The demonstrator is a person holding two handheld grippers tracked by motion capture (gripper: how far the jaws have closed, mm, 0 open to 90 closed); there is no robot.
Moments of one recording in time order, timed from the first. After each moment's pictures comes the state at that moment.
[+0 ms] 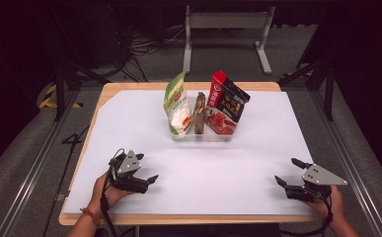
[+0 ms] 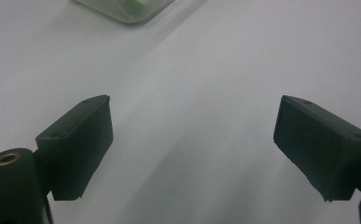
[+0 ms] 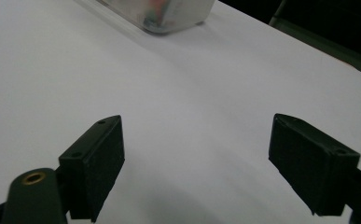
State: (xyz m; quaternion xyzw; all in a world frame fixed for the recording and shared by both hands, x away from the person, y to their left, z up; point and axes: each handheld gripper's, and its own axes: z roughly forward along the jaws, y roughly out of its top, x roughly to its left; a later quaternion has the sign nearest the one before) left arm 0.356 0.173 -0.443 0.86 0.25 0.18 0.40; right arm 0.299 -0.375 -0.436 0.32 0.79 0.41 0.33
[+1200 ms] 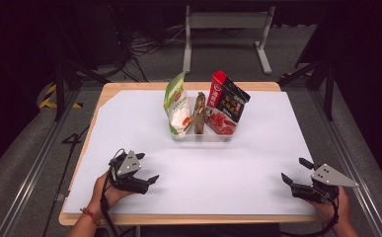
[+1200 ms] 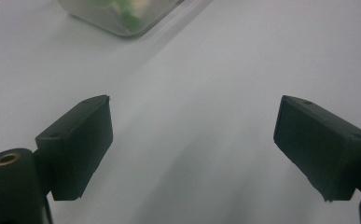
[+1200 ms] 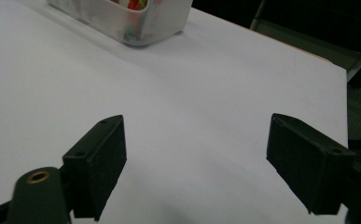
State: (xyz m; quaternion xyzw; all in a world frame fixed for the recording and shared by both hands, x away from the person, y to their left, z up) left arm 0.353 0.172 -0.439 0.86 0.24 0.18 0.41; right arm 0.292 -0.387 -0.429 0.36 0.76 0.42 0.34
